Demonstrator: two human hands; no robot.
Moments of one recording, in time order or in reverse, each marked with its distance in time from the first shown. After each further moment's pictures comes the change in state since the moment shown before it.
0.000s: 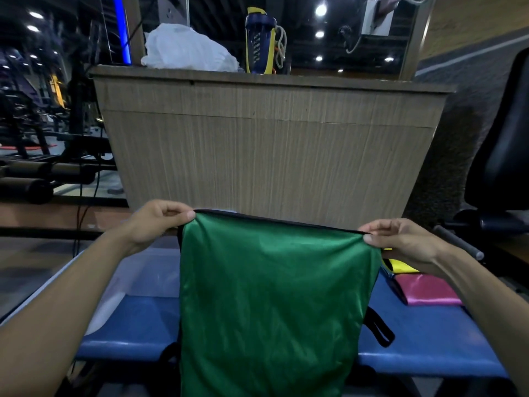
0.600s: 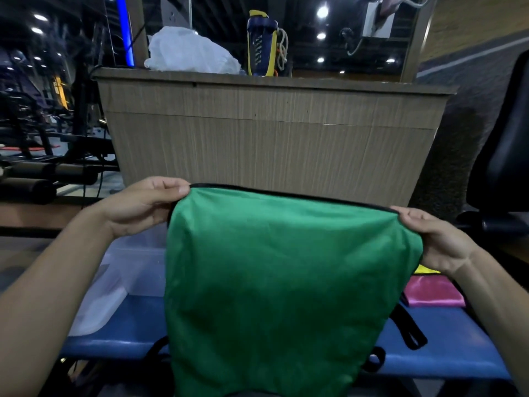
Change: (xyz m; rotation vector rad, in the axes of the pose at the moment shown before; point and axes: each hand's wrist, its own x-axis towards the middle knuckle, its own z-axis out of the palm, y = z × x) left_hand -0.018 0.062 -0.004 -0.174 -0.187 -0.006; right_hand -0.031 -0.027 0.001 0.386 -0.157 -0.128
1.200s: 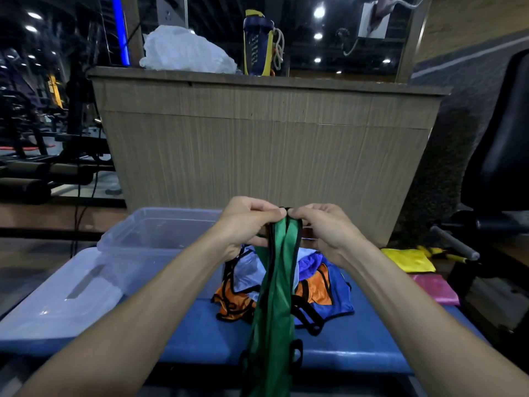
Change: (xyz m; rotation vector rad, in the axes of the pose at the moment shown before) left_hand 0.047 -0.010 0.165 0.009 0.280 -0.148; right_hand 0.074 0.030 0.151 -0.188 0.423 0.065
